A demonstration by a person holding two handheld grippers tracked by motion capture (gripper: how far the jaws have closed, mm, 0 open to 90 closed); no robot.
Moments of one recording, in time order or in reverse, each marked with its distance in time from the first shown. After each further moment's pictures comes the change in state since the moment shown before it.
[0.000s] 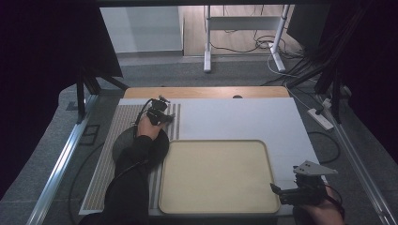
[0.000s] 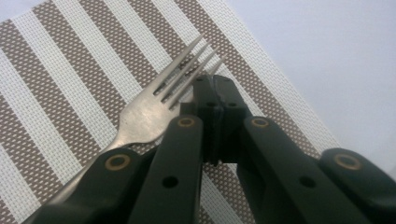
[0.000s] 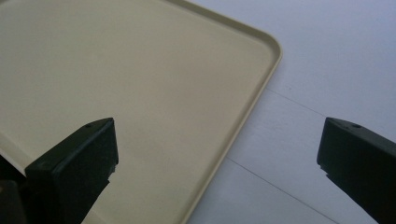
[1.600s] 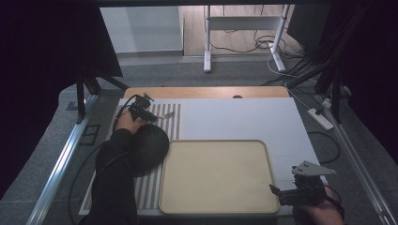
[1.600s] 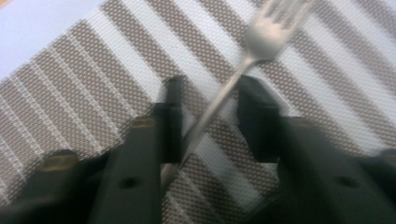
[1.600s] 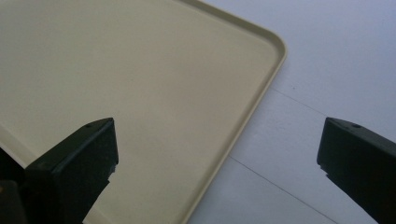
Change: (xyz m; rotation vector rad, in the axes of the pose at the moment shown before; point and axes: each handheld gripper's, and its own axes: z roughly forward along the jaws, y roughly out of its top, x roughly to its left) left arm 0.057 -0.019 -0.025 0.077 0.107 0.099; right arm 0.002 0.000 0.001 0.009 0.007 -0.020
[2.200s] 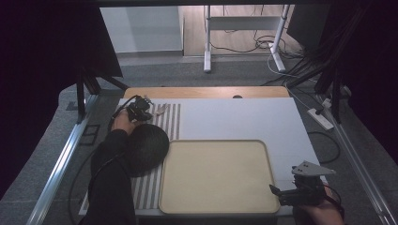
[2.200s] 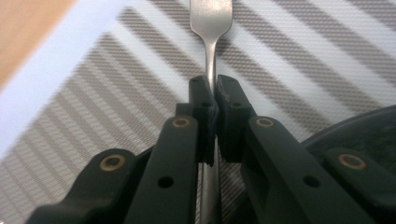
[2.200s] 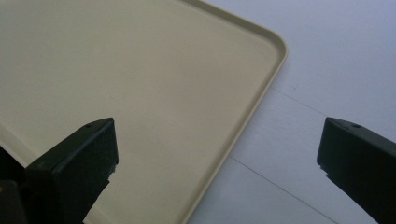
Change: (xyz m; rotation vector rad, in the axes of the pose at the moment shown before) left arm -0.007 -0.005 -0.015 0.026 0.140 0.176; right arm 0.000 0.000 0.000 0.001 0.002 -0.003
